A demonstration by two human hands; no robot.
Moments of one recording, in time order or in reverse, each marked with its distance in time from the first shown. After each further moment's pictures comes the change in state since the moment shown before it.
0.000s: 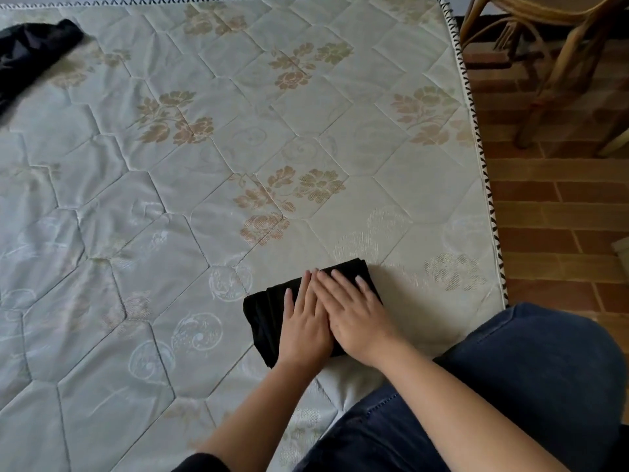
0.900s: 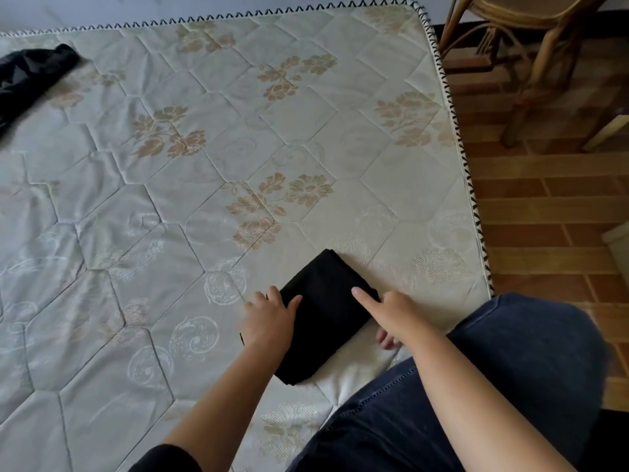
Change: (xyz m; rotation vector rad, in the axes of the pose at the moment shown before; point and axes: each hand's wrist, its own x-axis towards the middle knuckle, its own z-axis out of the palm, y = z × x) left_hand 0.016 -0.017 -0.043 0.164 -0.314 -0.499; right_hand -0.022 0.041 -0.041 0.750 -0.460 0.937
